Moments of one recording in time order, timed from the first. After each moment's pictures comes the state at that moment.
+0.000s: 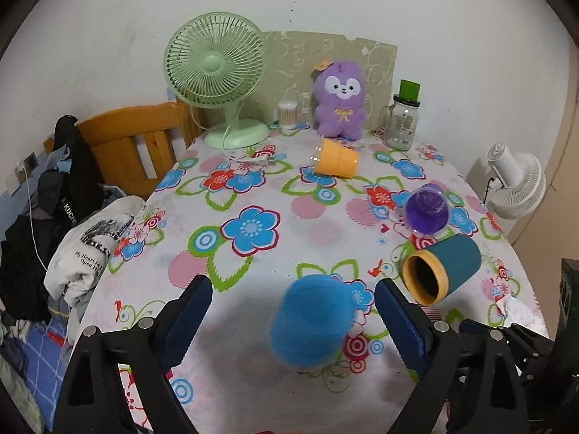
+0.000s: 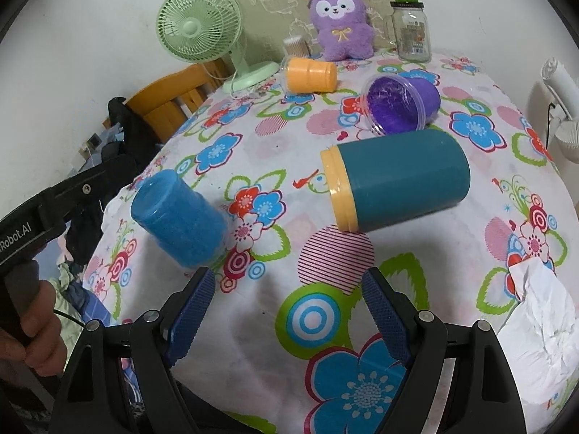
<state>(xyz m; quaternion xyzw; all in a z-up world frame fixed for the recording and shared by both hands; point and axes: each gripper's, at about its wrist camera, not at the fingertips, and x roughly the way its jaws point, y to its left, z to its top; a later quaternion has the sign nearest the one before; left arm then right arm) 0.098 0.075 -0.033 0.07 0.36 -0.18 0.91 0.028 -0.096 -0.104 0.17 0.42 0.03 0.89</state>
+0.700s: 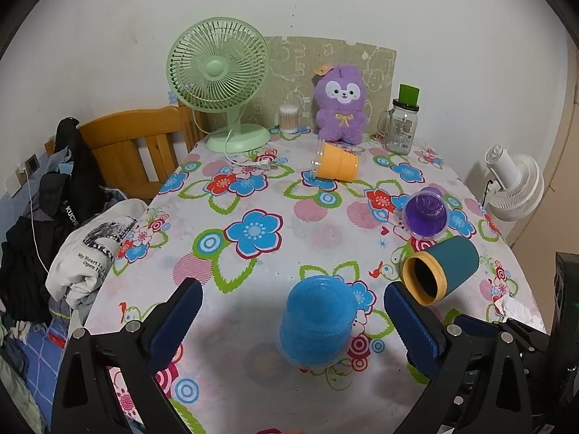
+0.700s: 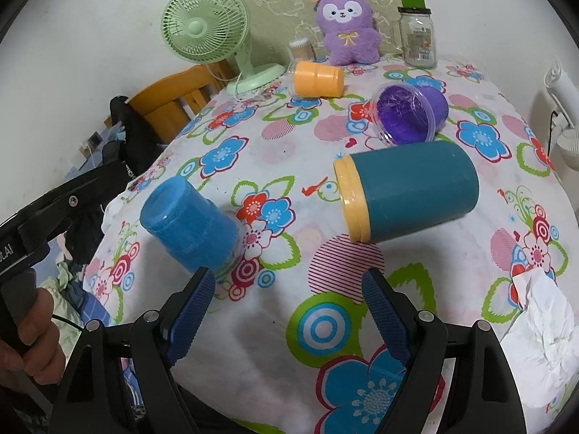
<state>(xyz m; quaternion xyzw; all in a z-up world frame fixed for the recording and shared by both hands) 0.092 0.082 -0.024 0.07 0.35 -0.18 0.91 0.033 -0.085 -0.095 0.16 0.42 0.03 0.89</state>
